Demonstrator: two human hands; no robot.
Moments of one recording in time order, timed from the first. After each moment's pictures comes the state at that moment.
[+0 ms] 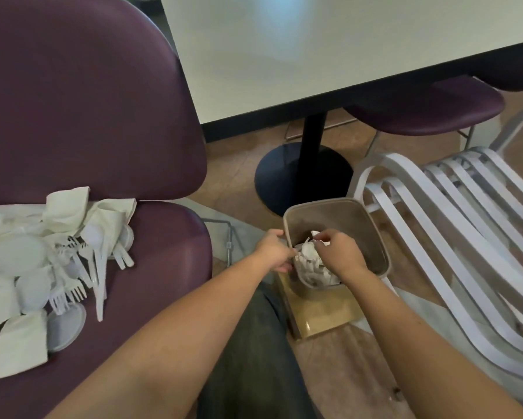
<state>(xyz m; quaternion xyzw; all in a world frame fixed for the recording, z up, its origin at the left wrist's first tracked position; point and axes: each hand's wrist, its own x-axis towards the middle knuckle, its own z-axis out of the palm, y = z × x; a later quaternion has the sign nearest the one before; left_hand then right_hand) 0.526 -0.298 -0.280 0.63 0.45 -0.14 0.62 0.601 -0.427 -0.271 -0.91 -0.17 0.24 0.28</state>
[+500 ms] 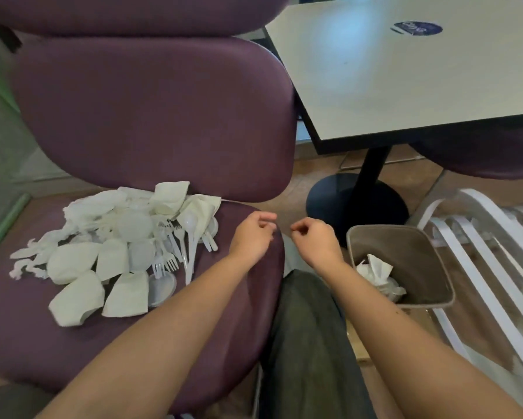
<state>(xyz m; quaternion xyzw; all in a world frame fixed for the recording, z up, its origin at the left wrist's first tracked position) 0.392 -0.193 -0.222 0.71 0.44 0.17 0.53 0.491 -0.299 -0.215 -0.86 -0.31 0.20 0.36</state>
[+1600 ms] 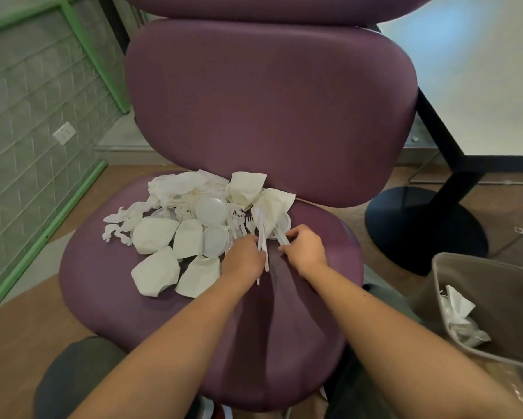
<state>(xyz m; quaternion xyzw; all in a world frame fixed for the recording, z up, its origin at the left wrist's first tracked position) 0.249 -0.126 -0.240 0.77 0.58 0.06 0.27 0.376 -0.176 -0.243 -0.84 -0.34 0.30 0.30</state>
